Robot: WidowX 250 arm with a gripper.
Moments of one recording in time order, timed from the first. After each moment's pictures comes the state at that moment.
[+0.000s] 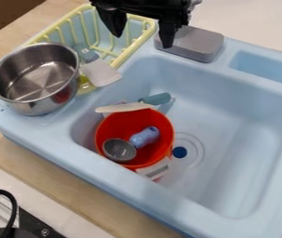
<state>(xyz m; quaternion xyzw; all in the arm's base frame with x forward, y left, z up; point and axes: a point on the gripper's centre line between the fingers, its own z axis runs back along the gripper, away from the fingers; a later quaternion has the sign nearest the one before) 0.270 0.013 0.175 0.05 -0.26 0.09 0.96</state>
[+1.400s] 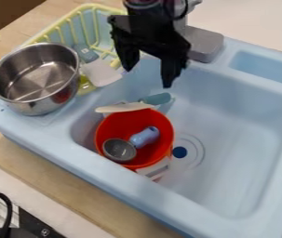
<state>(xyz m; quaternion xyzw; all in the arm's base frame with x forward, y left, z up) 0.282 0.004 0.113 0.04 -0.13 -0.03 0.99</state>
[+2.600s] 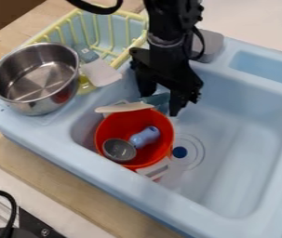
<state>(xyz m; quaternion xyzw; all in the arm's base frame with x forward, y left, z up) 0.287 0.002 0.068 0.05 -0.09 -0.05 0.99</state>
